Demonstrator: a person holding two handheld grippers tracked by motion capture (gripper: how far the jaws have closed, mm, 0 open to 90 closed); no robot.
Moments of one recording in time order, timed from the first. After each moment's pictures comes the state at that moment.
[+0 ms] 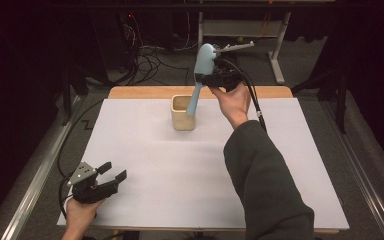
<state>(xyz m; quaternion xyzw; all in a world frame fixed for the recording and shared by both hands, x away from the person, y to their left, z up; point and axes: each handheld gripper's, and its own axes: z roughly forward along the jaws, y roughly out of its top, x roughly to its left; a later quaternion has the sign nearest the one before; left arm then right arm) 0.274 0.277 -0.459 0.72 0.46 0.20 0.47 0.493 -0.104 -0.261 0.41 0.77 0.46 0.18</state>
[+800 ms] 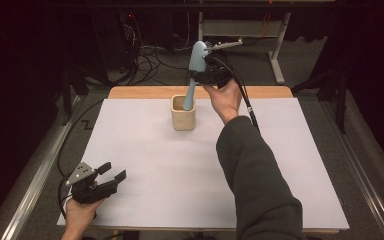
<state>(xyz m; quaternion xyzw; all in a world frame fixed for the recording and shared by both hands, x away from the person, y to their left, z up) 0.274 0.279 -0.459 0.72 0.47 0.19 0.48 0.509 -0.084 -0.266 0.41 0.76 0.46 0.20</state>
